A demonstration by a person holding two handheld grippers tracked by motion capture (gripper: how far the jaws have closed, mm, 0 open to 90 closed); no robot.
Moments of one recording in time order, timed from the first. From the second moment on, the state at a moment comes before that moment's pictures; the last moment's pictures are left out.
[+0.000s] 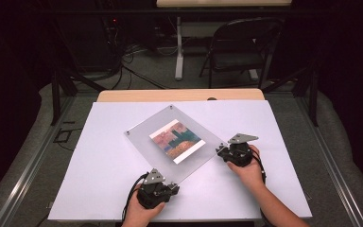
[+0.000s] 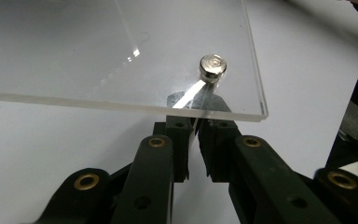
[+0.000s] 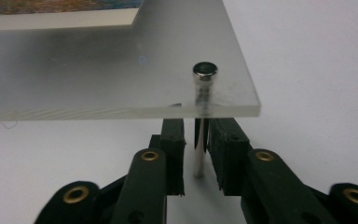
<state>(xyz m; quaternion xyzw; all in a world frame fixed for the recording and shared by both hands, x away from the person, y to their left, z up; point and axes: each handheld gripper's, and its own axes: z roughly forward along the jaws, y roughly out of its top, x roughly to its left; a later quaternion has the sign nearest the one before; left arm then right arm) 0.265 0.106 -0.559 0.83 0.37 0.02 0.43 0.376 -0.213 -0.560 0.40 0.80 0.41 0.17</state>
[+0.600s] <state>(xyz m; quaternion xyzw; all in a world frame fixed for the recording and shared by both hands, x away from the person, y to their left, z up) 0.264 0.102 -0.554 0.83 0.36 0.04 0.42 0.378 -0.213 -0.561 0.39 0.81 0.41 0.17</state>
